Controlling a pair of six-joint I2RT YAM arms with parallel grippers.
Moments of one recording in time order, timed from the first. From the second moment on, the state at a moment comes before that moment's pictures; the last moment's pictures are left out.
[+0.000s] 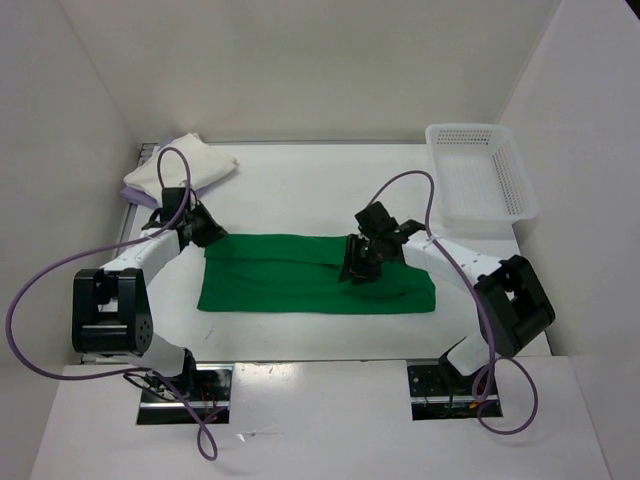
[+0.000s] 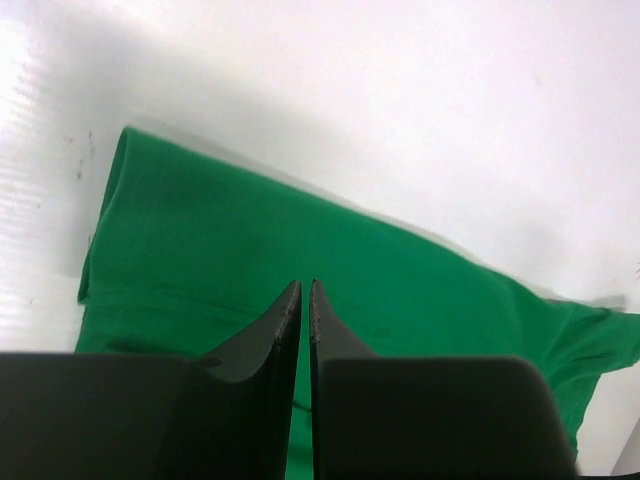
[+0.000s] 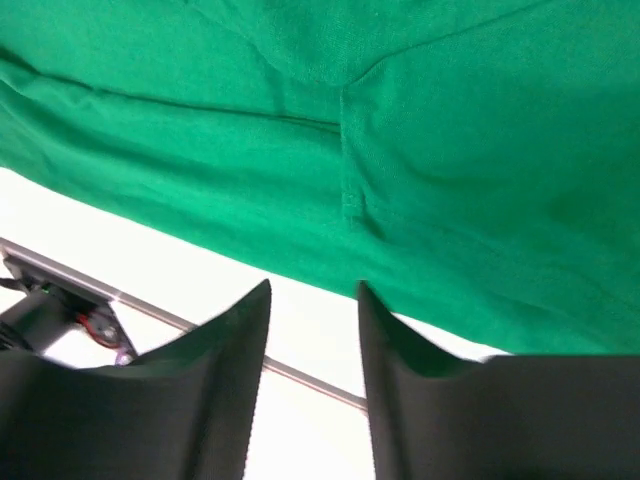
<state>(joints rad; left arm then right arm) 0.05 1.50 0.87 -0.21 0.19 -0.64 0.58 1.53 0.97 -0.54 -0.23 0.72</state>
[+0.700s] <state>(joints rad) 0.08 1.72 0.90 -0.15 0.28 -0.70 0.16 1.68 1.00 -0.41 -0.04 0.70</state>
